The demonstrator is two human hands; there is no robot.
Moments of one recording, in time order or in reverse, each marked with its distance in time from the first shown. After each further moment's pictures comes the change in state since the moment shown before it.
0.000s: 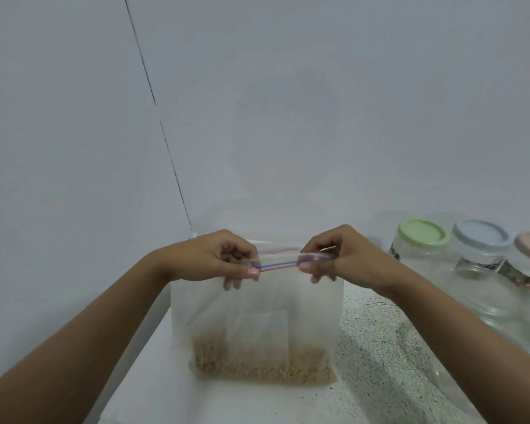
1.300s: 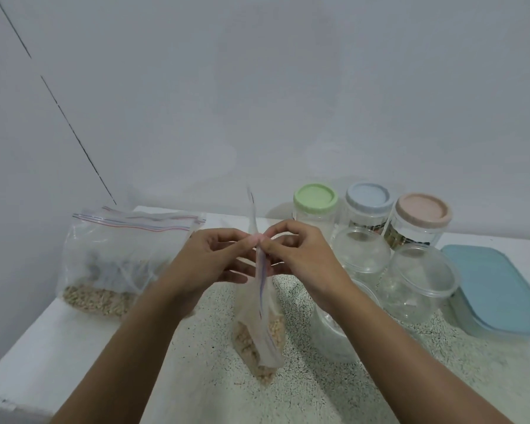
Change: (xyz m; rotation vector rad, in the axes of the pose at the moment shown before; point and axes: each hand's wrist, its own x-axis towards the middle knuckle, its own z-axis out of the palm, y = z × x) left_hand 0.112 0.109 0.184 -0.624 0.421 -0.149; right_hand -0.099 0.074 -0.073 0.549 0.305 0.124
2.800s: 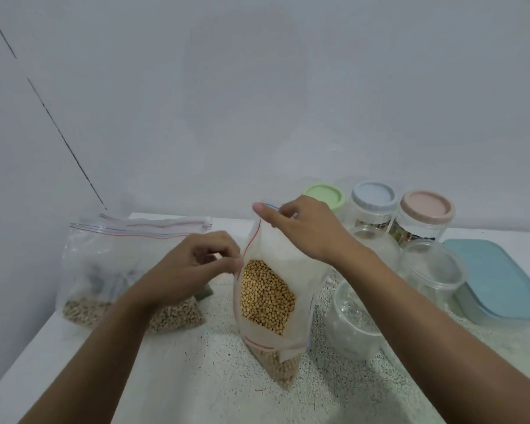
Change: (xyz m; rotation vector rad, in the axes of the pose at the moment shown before) left_hand 0.002 -0.012 -0.068 0.294 -0.211 0.331; right_hand 0.039 -0.032 0.018 -0.977 0.085 -0.079
